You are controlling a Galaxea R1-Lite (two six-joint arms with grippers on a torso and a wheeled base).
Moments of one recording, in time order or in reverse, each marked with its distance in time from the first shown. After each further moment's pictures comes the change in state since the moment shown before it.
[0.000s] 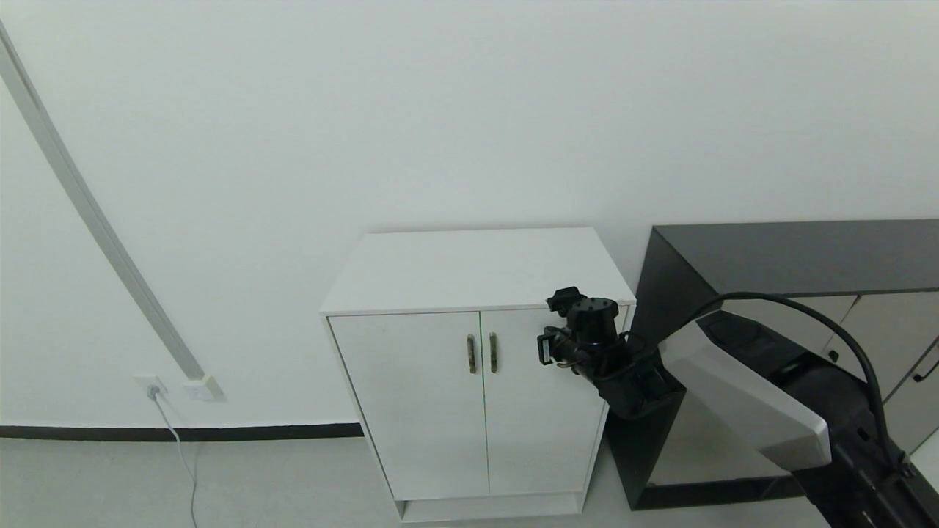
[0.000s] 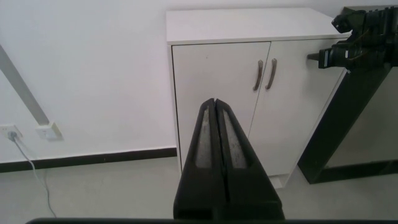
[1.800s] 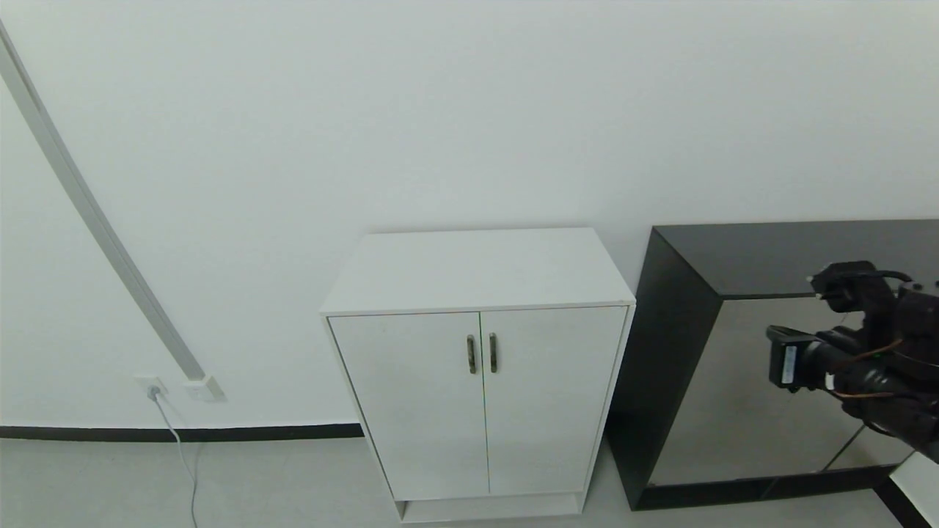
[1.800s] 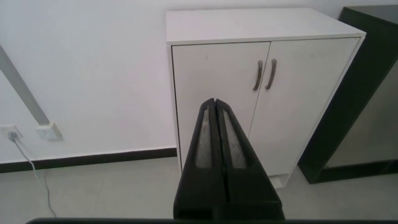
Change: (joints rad) left arm 0.000 0.000 0.000 0.000 -0.001 0.001; right arm -0.278 -1.069 1.172 -0.109 -0.087 -0.082
